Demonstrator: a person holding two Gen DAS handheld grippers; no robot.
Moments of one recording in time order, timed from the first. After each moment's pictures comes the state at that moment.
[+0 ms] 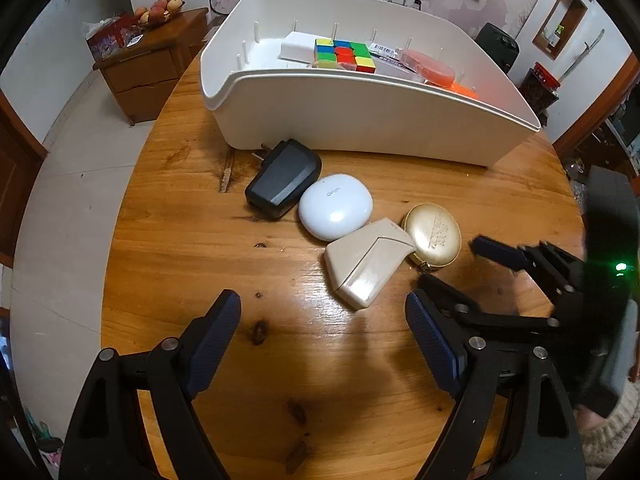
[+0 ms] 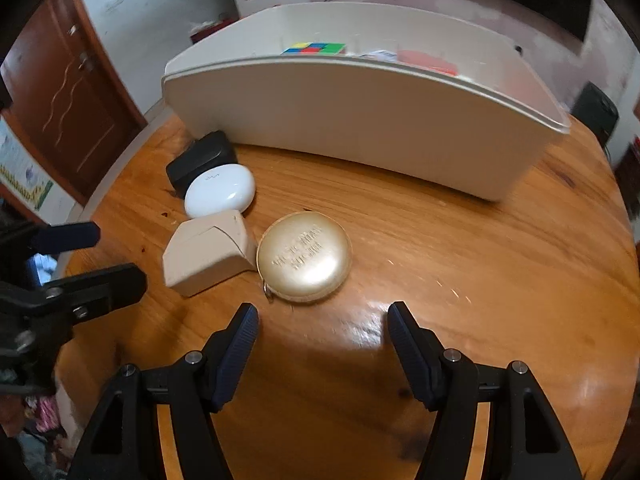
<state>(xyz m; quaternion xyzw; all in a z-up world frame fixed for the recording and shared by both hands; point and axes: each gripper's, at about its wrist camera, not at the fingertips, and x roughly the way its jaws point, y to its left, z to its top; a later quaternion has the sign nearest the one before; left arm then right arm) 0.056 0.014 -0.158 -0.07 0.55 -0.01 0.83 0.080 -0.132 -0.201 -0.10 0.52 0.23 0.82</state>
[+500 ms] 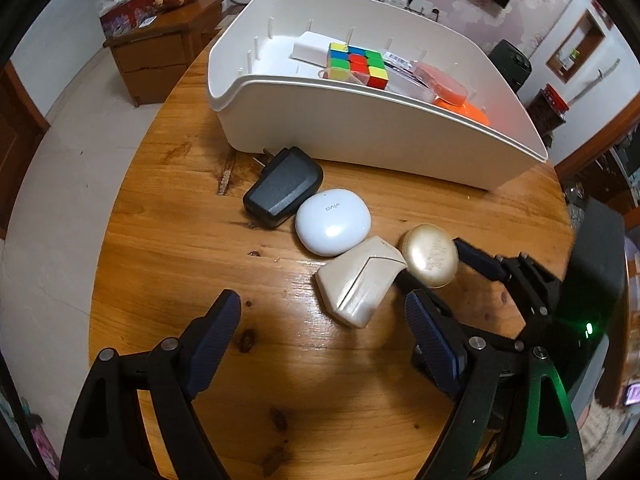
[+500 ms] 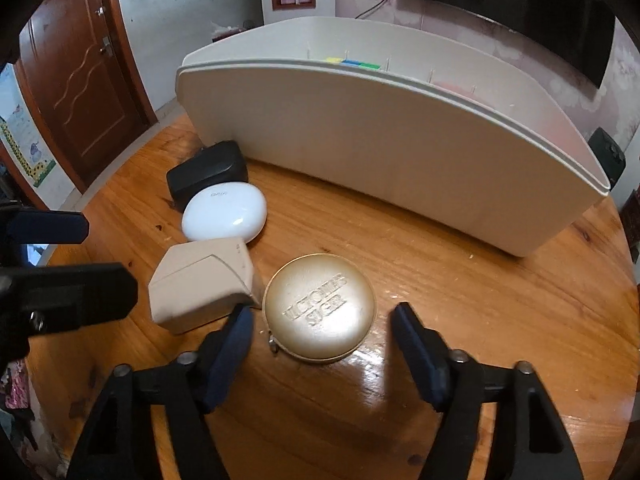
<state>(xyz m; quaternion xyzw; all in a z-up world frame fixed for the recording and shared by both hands) 0.073 0.019 -0.157 -0.12 0.56 0.01 0.82 0.083 -0.122 -0.204 -0.13 0.46 0.25 0.84</state>
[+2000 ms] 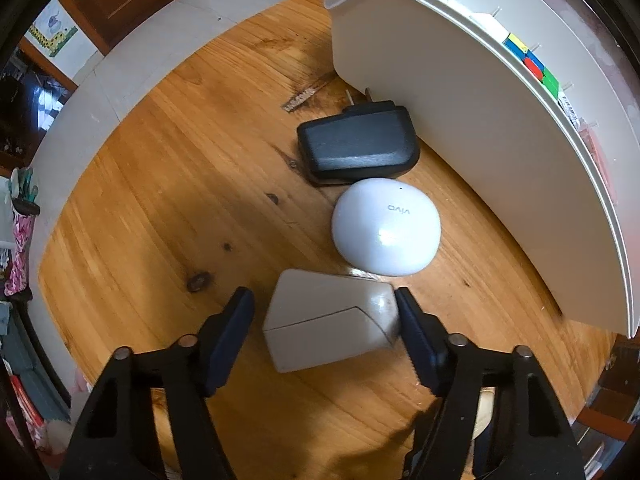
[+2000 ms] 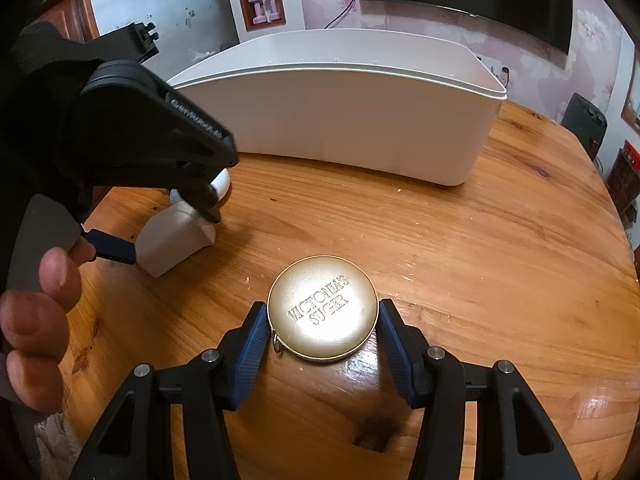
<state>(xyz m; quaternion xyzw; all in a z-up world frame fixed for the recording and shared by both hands) 0.102 0.007 -0.211 -0.28 0.59 0.28 0.70 0.052 -0.183 -0.205 -0.08 0.45 0.23 0.86</state>
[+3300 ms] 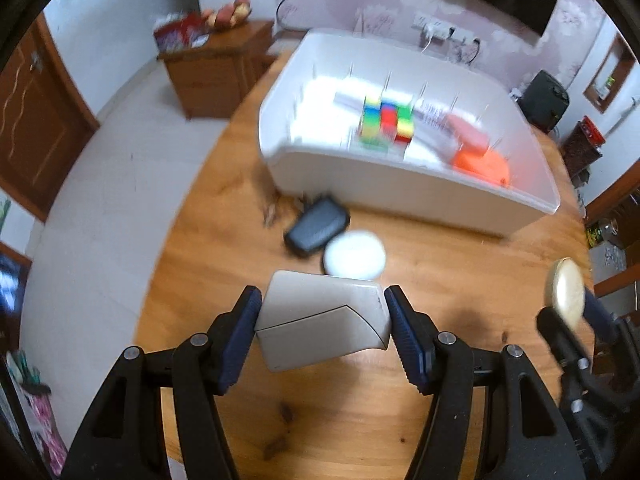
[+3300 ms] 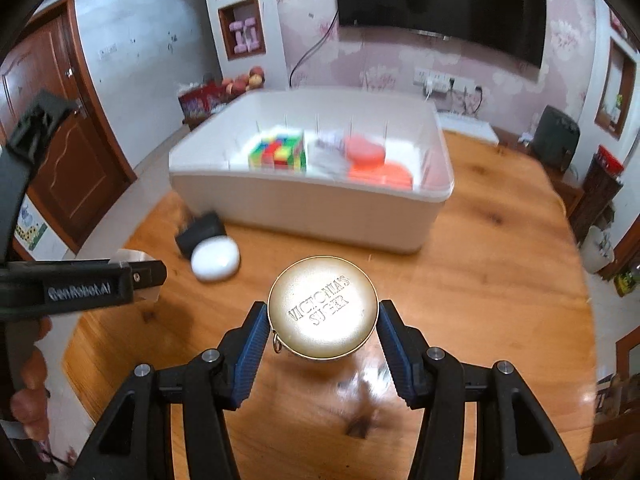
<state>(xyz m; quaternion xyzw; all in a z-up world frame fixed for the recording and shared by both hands) 0.041 0.014 -0.109 -0.10 0.52 0.10 0.84 0.050 -0.185 -0.102 -0.06 0.42 0.19 0.89</state>
